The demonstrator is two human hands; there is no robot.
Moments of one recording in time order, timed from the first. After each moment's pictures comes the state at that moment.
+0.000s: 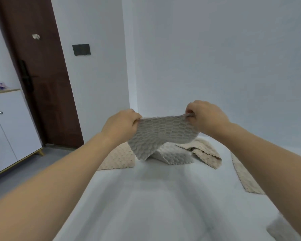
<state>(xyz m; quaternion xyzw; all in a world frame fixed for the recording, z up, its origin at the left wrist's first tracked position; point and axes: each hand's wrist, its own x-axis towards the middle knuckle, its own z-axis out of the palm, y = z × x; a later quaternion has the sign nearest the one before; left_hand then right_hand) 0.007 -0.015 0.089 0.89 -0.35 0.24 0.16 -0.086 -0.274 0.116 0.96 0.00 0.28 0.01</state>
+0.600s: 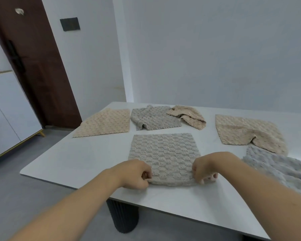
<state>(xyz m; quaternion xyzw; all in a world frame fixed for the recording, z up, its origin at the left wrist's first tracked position) -0.152 -0.004 -0.075 0.88 -0.42 -0.17 0.10 -0.230 -0.253 -0.050 0.93 -0.11 -0.34 -0.04</state>
